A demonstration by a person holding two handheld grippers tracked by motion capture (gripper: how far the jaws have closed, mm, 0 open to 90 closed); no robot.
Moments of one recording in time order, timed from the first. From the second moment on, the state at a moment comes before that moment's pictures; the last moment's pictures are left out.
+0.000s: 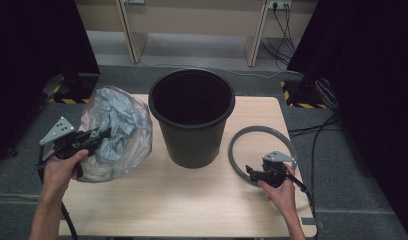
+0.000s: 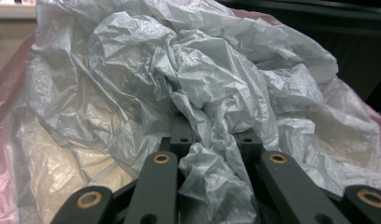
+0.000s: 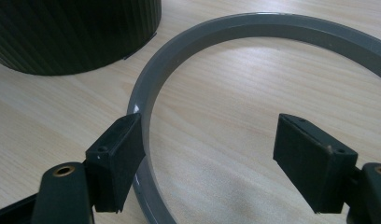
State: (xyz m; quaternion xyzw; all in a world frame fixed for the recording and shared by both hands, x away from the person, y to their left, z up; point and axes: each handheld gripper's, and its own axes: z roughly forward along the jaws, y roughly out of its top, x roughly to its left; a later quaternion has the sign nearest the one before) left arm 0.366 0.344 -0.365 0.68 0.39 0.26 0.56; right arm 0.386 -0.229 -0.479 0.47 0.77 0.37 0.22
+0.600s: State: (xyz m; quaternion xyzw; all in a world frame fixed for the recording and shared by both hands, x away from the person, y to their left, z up) left arm 0.364 0.326 -0.299 0.66 0.33 0.26 0.62; right arm 0.387 -0.228 -0.481 0.46 0.78 0.36 0.22
